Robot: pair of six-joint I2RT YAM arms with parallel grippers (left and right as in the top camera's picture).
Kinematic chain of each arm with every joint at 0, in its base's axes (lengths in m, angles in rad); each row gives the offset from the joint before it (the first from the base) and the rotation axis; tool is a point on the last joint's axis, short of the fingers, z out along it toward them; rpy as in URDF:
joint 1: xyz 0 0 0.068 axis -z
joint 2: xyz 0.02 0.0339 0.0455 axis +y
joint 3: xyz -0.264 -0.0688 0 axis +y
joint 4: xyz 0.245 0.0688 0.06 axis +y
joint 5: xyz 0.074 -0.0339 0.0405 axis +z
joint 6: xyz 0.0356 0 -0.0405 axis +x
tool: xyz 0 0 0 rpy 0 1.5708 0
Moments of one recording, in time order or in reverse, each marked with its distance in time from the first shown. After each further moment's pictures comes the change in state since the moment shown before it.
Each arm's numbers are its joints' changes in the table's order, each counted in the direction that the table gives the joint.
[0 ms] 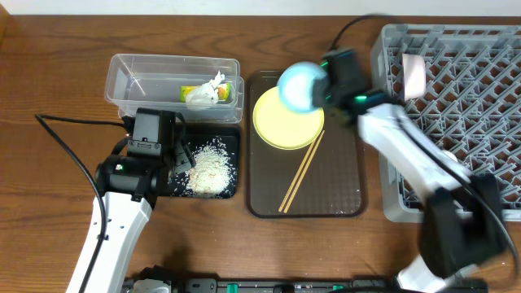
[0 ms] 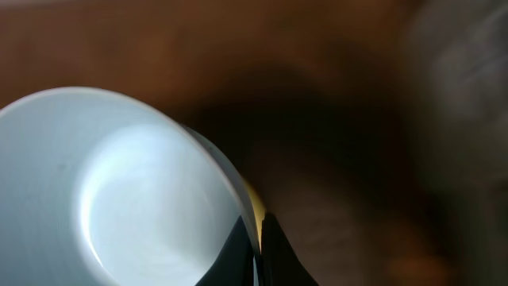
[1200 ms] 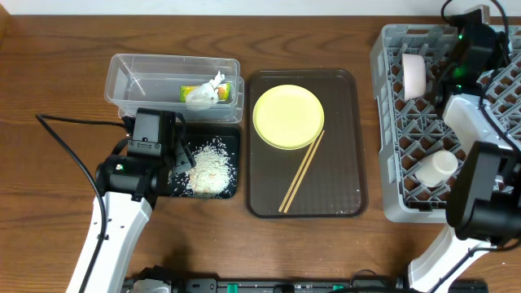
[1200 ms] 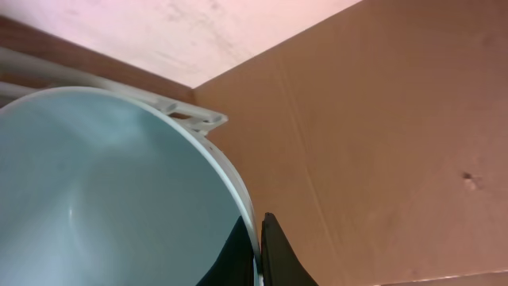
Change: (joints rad) left arm 0.000 0.001 0.002 0.000 0.000 0.000; right arm 0.518 0.246 -0.005 -0.787 -0.543 -1.227
